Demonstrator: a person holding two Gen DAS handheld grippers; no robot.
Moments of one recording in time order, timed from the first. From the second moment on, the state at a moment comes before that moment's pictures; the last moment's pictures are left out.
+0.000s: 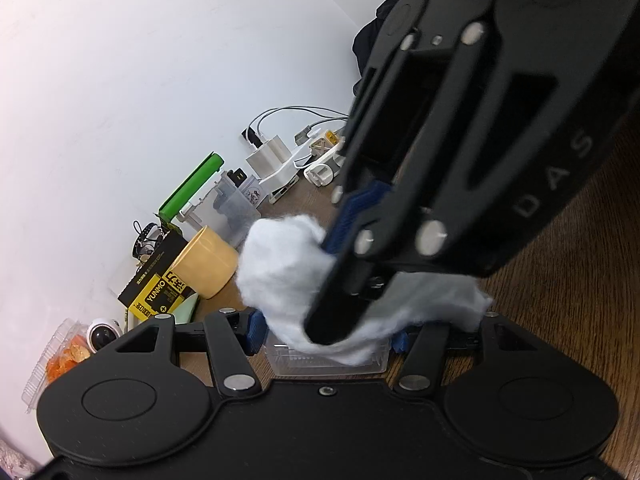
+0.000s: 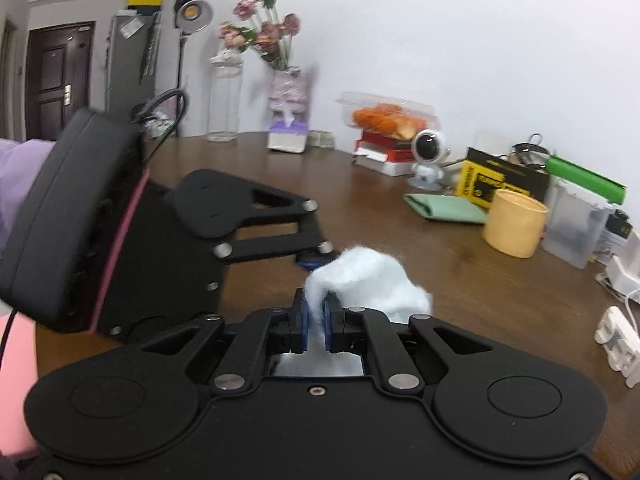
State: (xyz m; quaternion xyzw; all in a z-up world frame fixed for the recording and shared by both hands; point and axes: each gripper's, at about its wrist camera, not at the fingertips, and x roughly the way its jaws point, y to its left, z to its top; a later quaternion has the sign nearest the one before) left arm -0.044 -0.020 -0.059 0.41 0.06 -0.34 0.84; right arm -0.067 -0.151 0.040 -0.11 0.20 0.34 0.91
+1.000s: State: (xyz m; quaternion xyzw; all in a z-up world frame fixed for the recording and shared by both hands) left arm -0.042 -0.020 -0.054 0.41 0.06 -0.34 0.84; right arm -0.073 -0.236 0.064 -0.16 0.22 0.24 0.93
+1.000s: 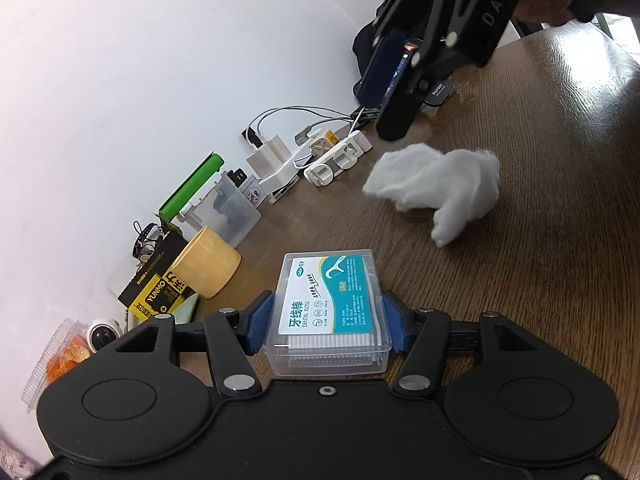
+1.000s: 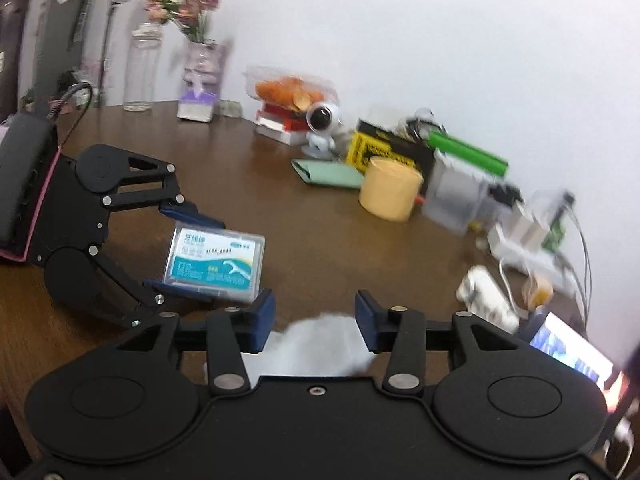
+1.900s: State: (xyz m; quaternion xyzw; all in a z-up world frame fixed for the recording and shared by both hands) left arm -0.046 -0.018 -0.051 0.41 0.06 -0.34 0.84; right arm -0.051 -0.275 0.050 0.07 0.28 0.36 0.89
